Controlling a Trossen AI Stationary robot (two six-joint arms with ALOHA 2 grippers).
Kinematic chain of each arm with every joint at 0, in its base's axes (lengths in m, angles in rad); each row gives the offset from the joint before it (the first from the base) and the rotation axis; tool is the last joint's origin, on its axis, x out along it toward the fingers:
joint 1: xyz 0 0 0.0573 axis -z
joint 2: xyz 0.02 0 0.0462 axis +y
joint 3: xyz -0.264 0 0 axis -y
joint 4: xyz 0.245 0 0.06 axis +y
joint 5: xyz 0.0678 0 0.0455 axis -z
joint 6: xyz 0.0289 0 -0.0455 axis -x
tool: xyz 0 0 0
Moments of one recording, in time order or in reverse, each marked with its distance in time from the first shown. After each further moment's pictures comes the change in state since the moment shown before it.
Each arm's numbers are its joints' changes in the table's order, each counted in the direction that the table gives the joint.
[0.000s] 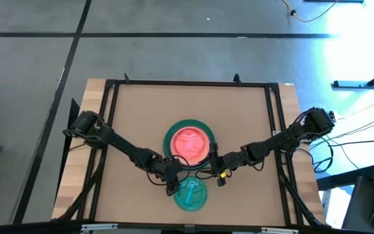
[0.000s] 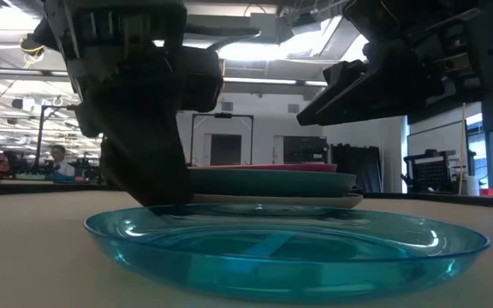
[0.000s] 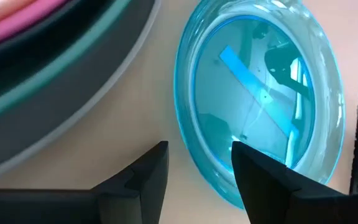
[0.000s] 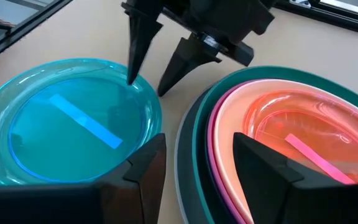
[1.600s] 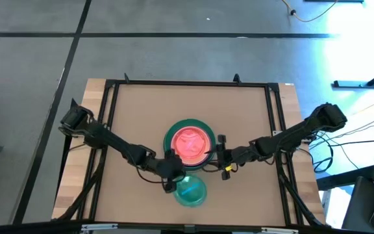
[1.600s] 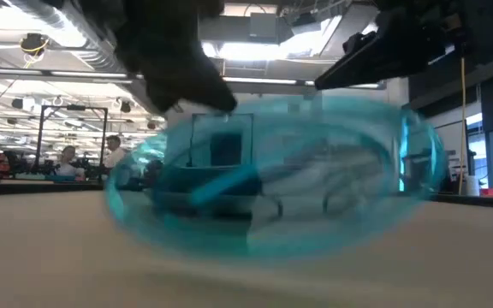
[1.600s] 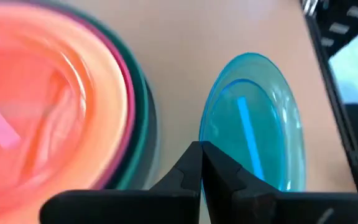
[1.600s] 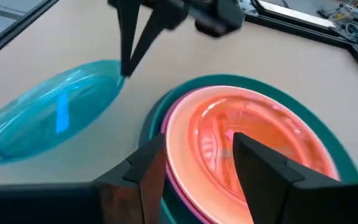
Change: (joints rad) left arm 0.014 -0.165 -0.001 -0.038 -0.262 -0.369; right arm -0.001 -0.214 0.000 0.211 0.118 -0.026
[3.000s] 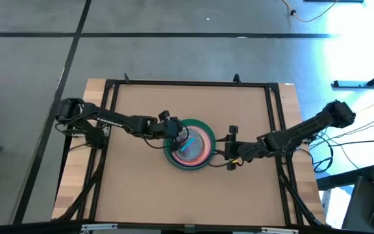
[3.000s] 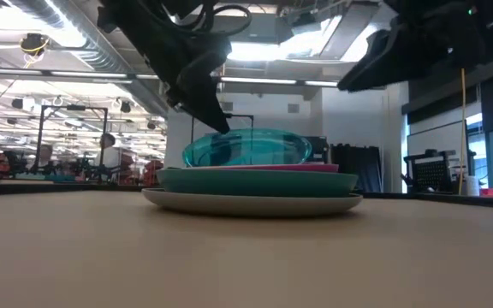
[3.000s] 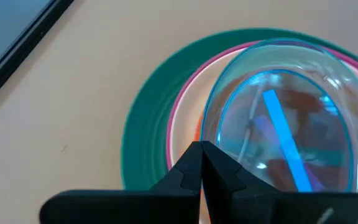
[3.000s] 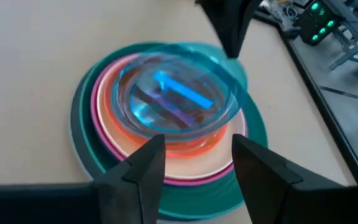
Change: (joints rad) left arm -0.374 -0.126 0.000 0.259 -0.134 -0.261; right arm 0.003 -0.161 0.000 0.282 0.204 -0.004
